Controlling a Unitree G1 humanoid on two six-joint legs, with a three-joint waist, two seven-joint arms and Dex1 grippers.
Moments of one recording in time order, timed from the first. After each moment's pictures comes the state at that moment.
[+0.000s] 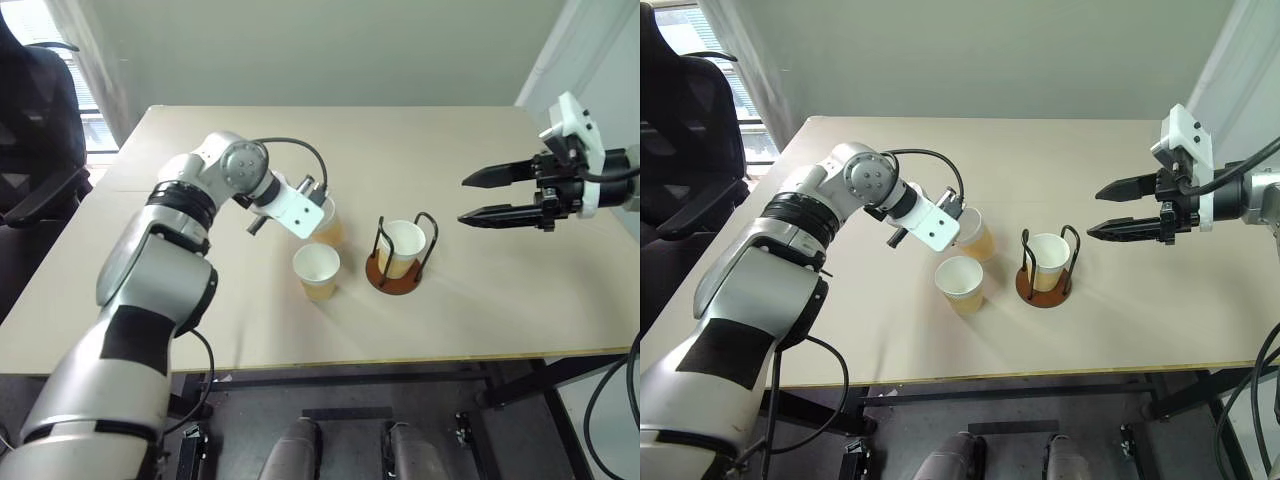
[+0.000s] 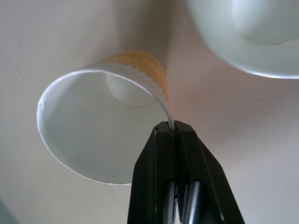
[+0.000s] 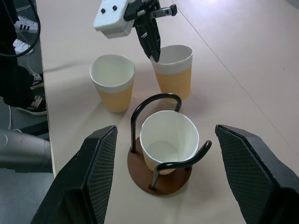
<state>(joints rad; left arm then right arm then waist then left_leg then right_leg) -1.47 0.51 -0.52 1.31 0.53 -0.82 -1.26 -0.91 -1.04 0.06 0.02 0.47 0.72 1.40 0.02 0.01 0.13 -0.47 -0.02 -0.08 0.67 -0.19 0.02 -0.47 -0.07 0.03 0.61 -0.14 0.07</state>
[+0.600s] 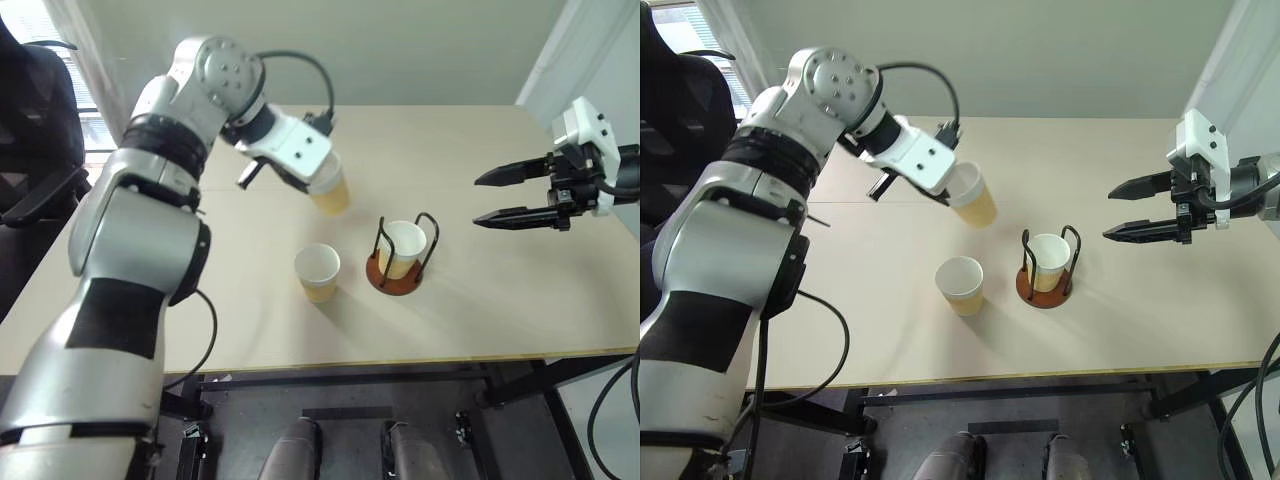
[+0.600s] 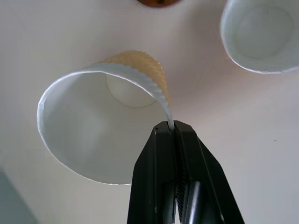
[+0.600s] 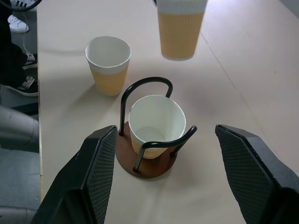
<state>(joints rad) -1.73 0.47 -0.44 1.30 0.42 -0.66 -1.57 -0.92 -1.05 0.06 0.12 0.39 0.55 1.49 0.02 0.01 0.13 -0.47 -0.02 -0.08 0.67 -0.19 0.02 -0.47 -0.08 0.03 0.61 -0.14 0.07</state>
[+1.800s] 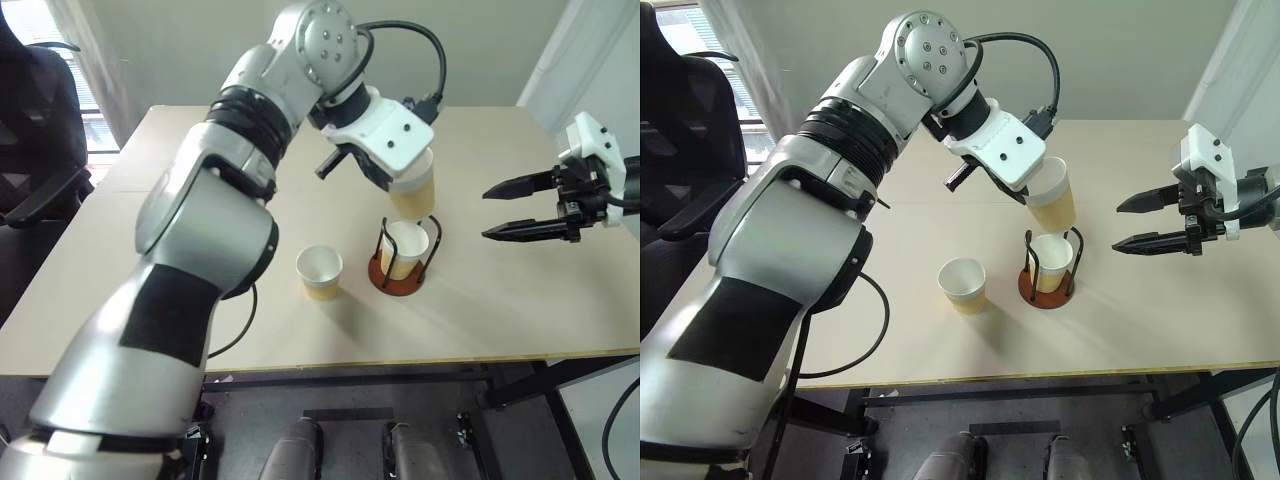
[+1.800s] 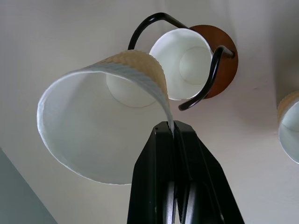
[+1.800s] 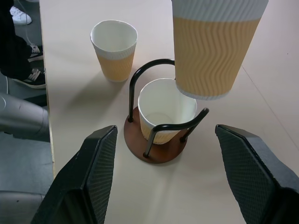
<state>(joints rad) -1.83 0.26 -0.56 1.31 0.22 -0.61 -1.58 -0.86 -1.10 0.05 0.08 0.39 0.59 1.50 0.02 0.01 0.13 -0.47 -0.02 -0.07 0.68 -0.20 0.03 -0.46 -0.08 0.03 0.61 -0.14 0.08</state>
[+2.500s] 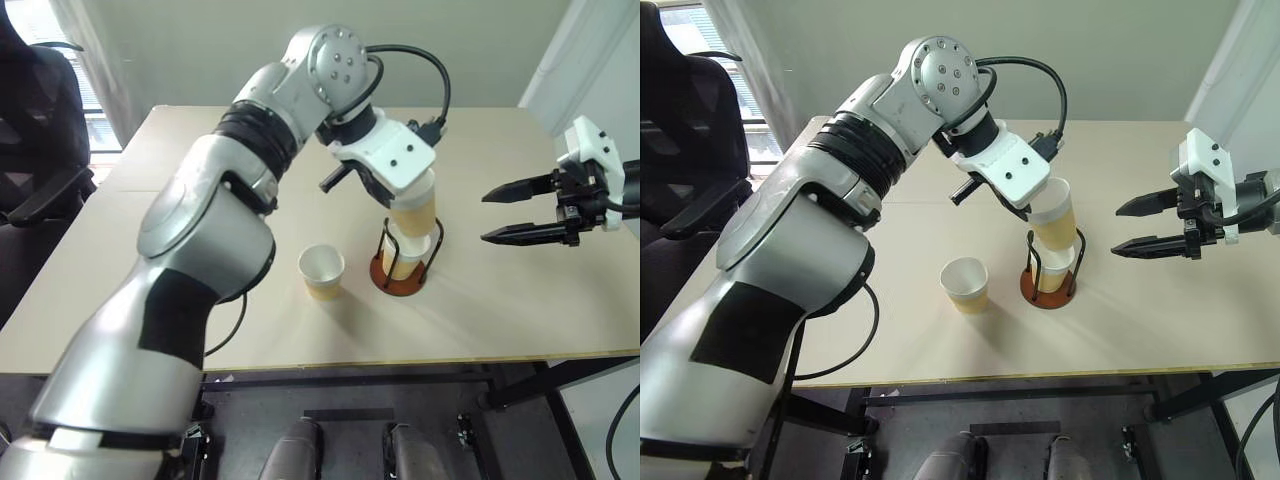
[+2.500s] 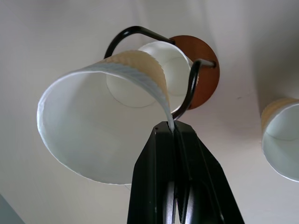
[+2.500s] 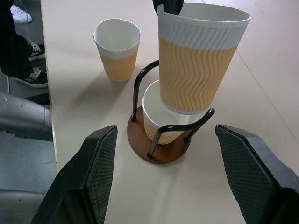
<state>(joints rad) -1.80 0.29 -0.80 1.22 0.00 -0.57 -1.58 -0.83 -1.11 0.04 0.04 0.41 0.60 1.48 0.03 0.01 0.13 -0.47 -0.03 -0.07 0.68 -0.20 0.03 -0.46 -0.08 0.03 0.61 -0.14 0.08</state>
